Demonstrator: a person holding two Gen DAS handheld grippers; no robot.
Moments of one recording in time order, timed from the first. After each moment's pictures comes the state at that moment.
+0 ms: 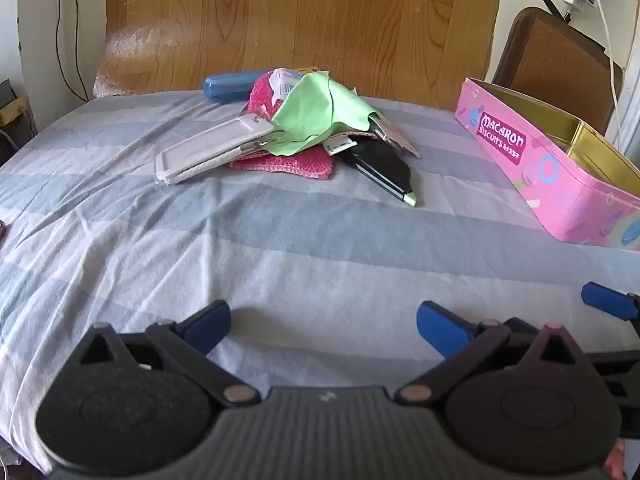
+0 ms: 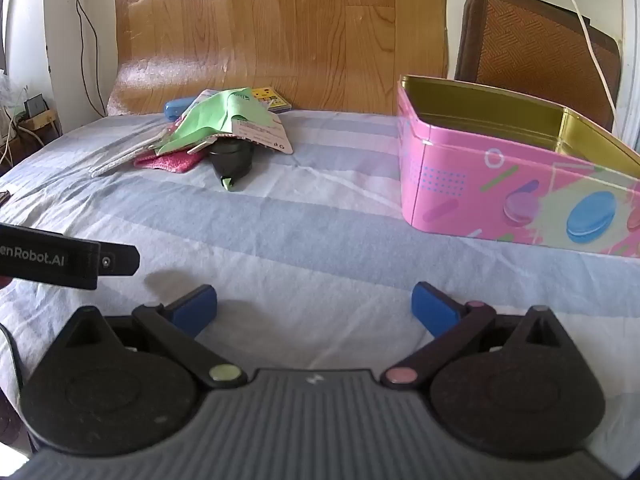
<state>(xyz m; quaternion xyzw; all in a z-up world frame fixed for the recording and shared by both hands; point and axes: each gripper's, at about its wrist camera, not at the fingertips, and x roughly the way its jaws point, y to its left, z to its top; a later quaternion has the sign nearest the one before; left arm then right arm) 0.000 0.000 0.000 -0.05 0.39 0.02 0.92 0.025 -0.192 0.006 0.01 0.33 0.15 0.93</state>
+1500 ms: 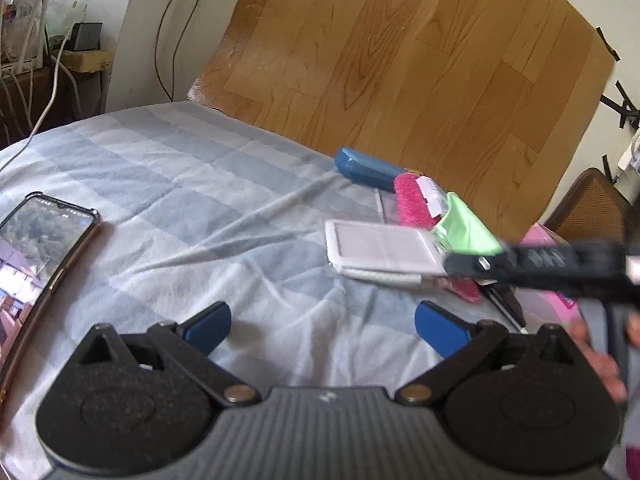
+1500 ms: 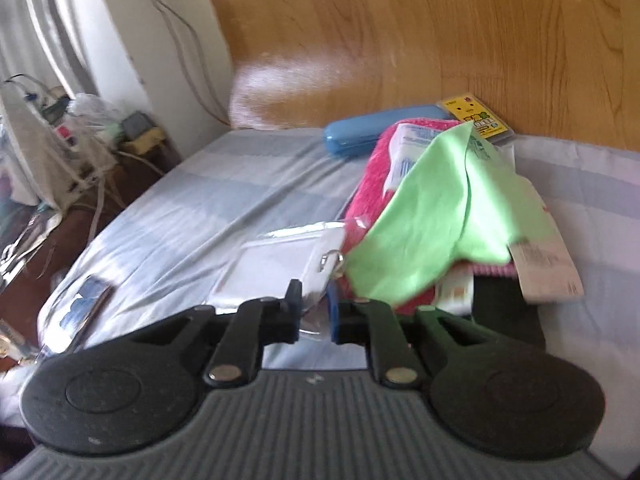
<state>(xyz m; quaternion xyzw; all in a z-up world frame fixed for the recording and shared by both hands) -0.017 0.170 0.003 -0.21 0.28 0.05 0.94 0.120 -0.039 0.059 0.08 0.38 0.35 0.85</state>
